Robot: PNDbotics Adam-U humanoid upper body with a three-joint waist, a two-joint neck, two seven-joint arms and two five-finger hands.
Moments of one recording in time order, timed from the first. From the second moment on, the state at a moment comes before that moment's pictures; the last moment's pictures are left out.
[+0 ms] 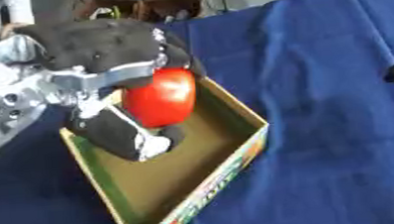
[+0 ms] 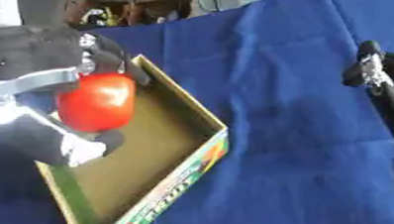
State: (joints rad) left arm -1.13 0.74 -0.66 -1.99 -0.51 0.30 -0.80; right arm -0.24 -0.33 -0.15 -1.99 0.19 0.14 -0.13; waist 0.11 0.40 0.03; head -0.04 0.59
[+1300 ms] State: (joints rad) left arm -1.06 0.66 -0.75 -1.77 -0.60 0.25 -0.73; right arm -0.26 -0.32 -0.14 -1.99 0.19 0.13 -0.12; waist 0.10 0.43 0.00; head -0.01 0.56
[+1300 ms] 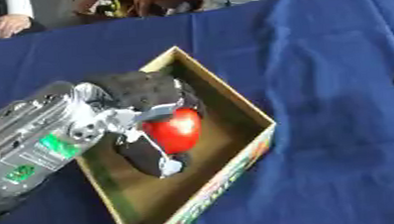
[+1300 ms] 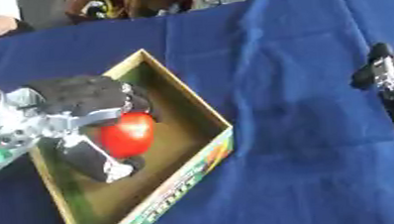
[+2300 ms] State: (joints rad) left arm -1.06 0.64 -0.74 -1.73 -0.62 0.02 -0.86; right arm -0.25 -0.31 -0.14 -1.99 0.19 0.13 -0.11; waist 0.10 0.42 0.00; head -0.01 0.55
